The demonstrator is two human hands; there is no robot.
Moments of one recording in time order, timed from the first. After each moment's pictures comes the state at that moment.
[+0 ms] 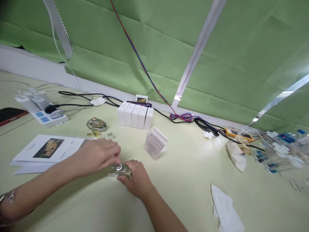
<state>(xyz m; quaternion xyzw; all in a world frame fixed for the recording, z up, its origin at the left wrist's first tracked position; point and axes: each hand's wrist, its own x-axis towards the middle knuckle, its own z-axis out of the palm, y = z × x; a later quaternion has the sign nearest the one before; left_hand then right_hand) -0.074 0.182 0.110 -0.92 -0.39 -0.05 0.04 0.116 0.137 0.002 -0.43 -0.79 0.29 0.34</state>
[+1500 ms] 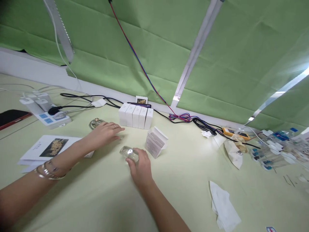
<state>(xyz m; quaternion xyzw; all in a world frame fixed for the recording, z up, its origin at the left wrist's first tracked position) -0.103 0.256 0.075 -0.89 -0.45 -0.10 0.07 0.109 0.144 0.020 -0.52 -0.67 0.27 0.44</state>
